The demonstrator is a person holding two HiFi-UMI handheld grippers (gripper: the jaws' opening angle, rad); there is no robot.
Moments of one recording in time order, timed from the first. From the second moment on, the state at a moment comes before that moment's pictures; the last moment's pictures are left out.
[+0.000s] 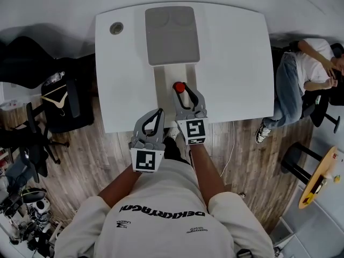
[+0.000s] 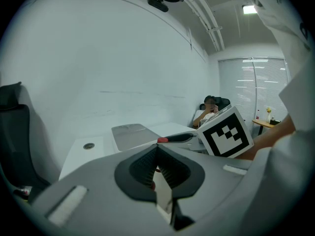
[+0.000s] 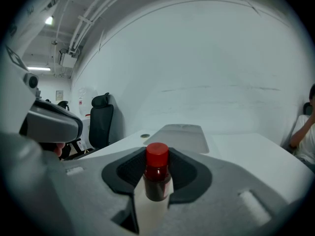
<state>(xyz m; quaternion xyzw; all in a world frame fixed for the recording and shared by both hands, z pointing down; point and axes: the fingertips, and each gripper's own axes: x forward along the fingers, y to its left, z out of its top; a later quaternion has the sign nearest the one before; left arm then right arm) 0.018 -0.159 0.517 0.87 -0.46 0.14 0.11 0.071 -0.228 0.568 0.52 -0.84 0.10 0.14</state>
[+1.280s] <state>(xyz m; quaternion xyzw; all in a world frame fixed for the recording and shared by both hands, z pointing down) 0.015 -0.167 0.524 0.86 -0.47 0.14 0.12 0.070 -0.245 0.595 0.52 -0.84 0.11 0.15</state>
